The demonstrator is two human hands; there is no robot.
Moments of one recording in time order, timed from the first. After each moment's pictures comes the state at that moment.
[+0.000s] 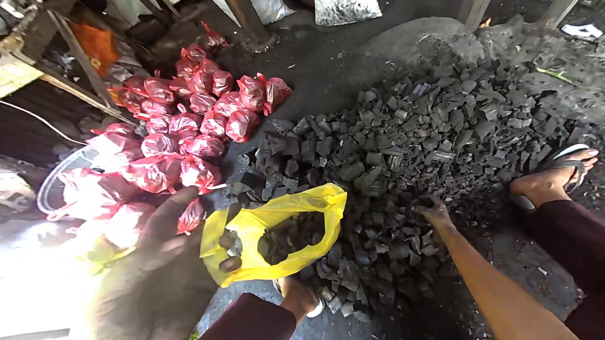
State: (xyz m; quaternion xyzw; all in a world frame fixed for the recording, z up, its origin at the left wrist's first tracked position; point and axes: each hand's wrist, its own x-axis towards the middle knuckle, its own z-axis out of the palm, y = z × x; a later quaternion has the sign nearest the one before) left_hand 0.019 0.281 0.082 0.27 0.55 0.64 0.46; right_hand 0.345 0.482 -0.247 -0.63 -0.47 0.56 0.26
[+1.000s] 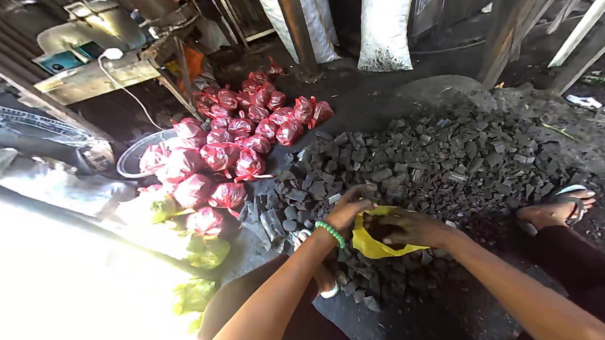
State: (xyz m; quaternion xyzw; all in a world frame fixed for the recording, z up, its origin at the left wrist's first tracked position) left_hand 0.092 0.304 0.021 0.34 0.63 0.43 0.55; right_hand 0.278 0.402 -0.066 -0.24 -0.91 0.34 -0.07
